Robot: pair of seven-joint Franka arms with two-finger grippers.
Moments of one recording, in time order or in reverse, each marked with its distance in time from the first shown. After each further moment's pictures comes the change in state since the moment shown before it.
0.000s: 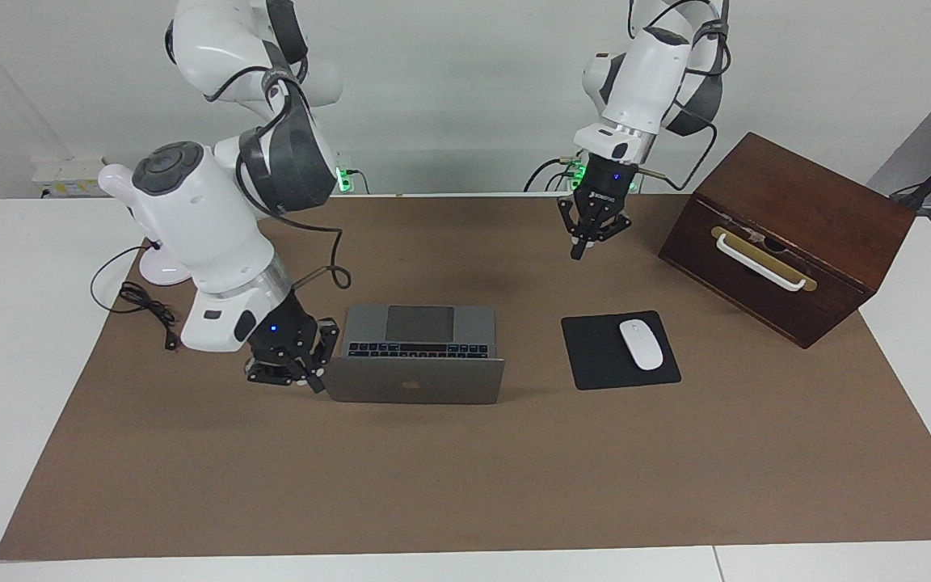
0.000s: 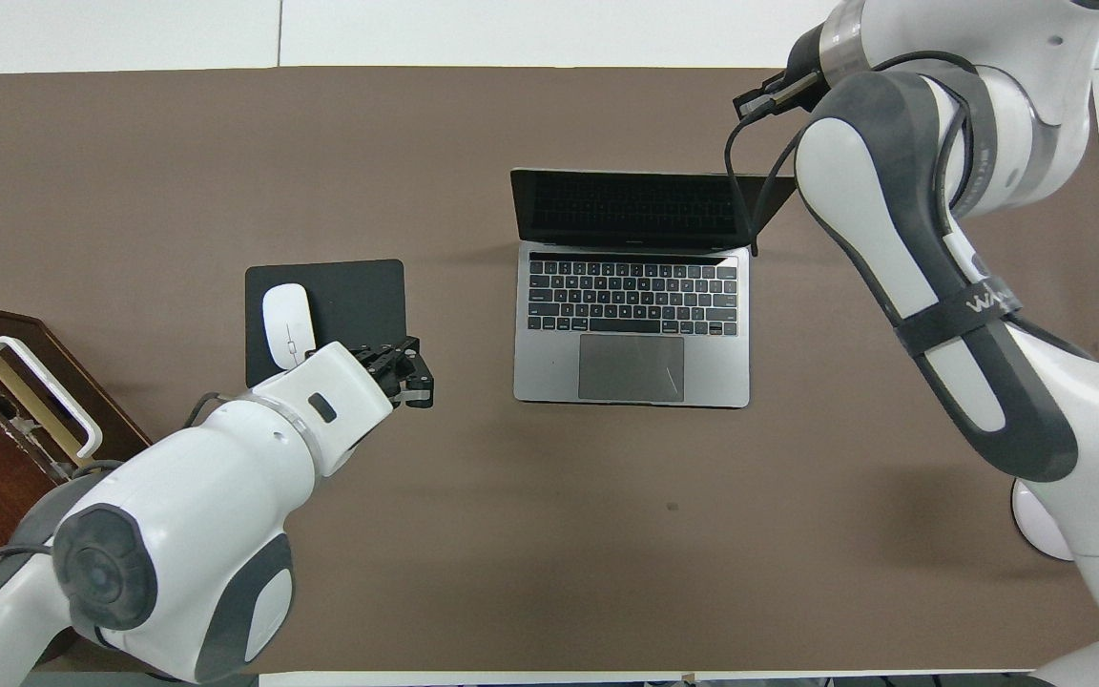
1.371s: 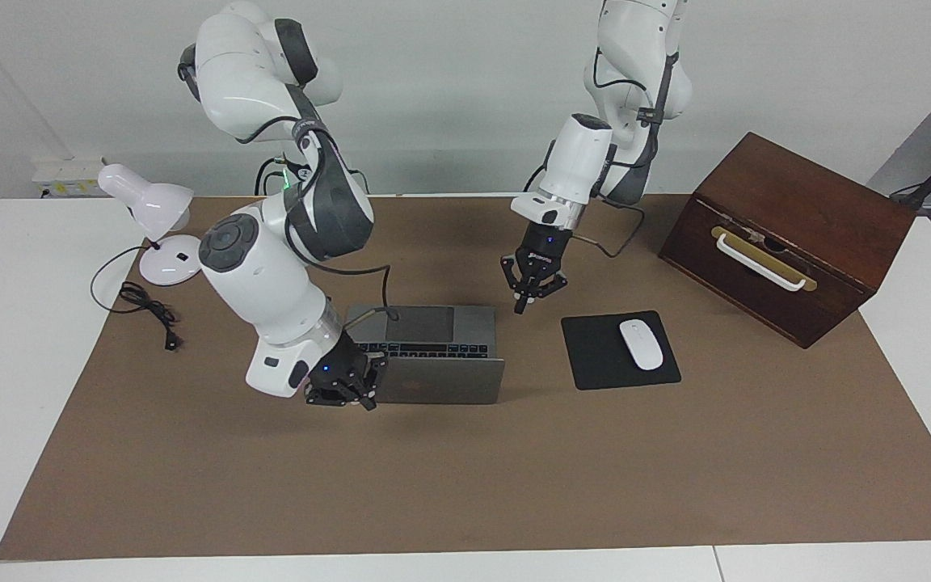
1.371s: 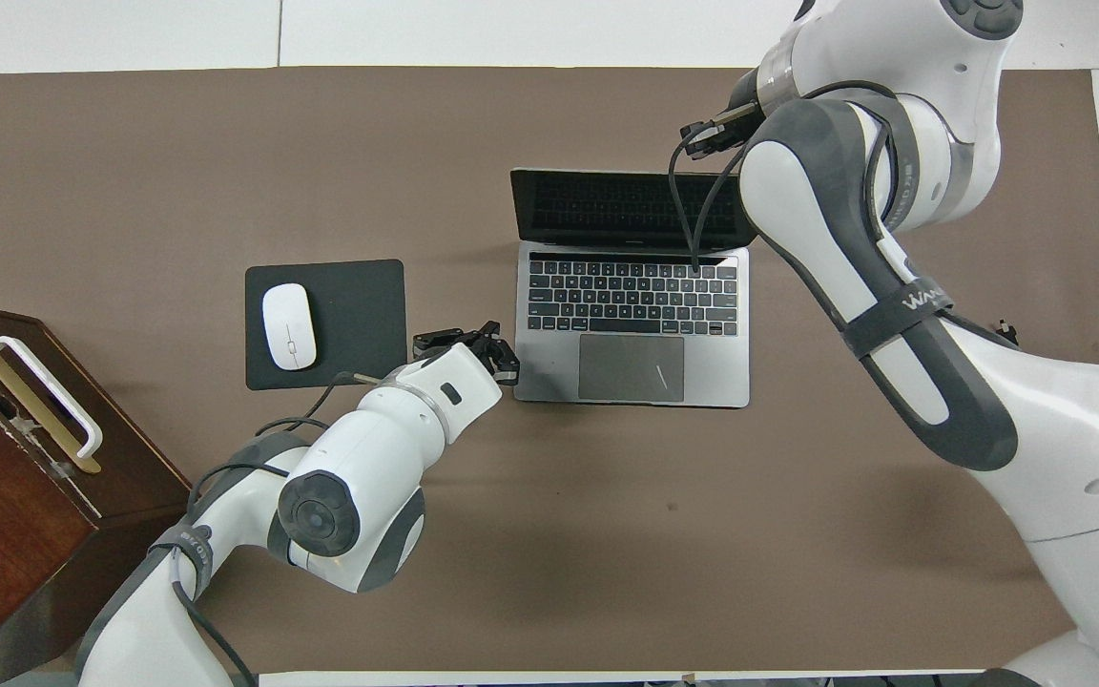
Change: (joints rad) left arm -0.092 0.396 0.000 0.034 0.000 0.446 -0.039; right arm 0.034 0.022 0.003 -0.045 0.045 -0.002 0.110
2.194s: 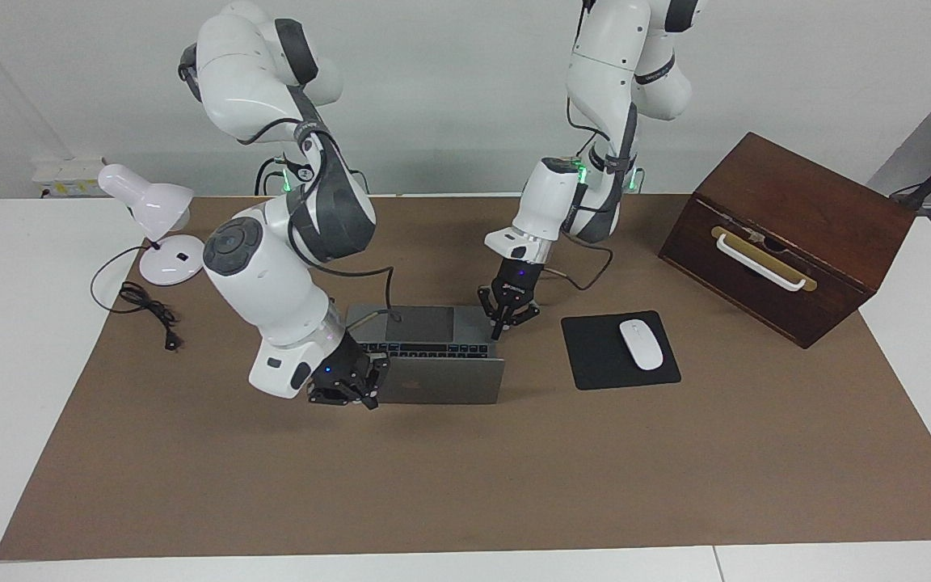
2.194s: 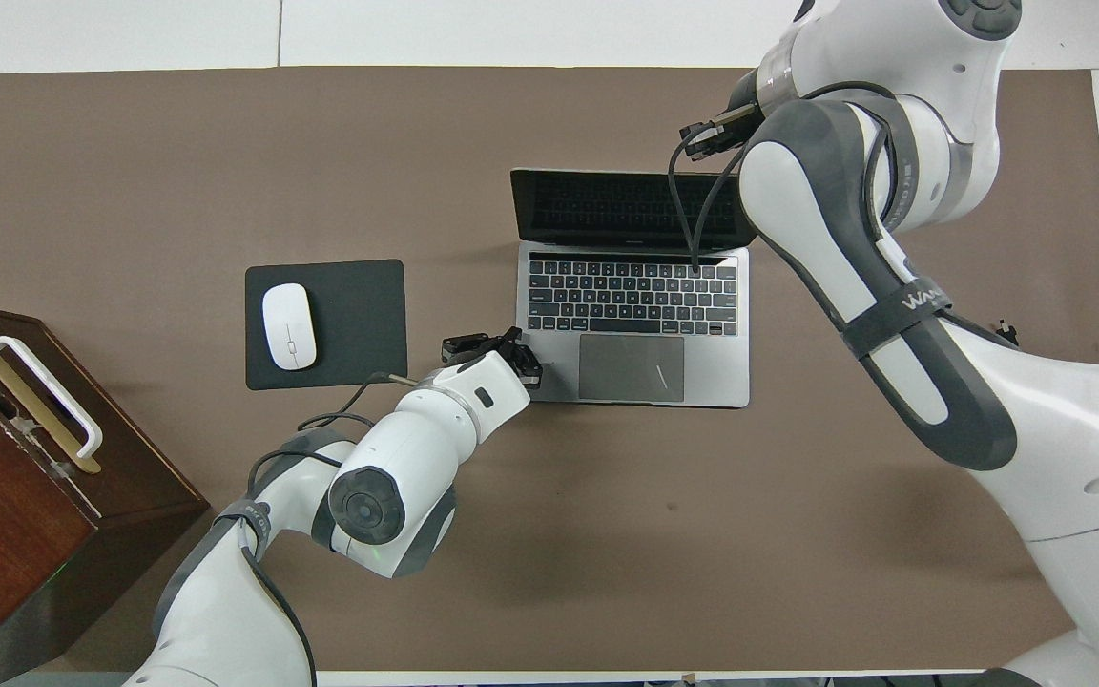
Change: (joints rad) left arm -0.036 0.136 0.002 0.038 0.000 0.101 0.003; right arm 0.000 0.000 0.000 -0.002 0.000 -0.001 0.001
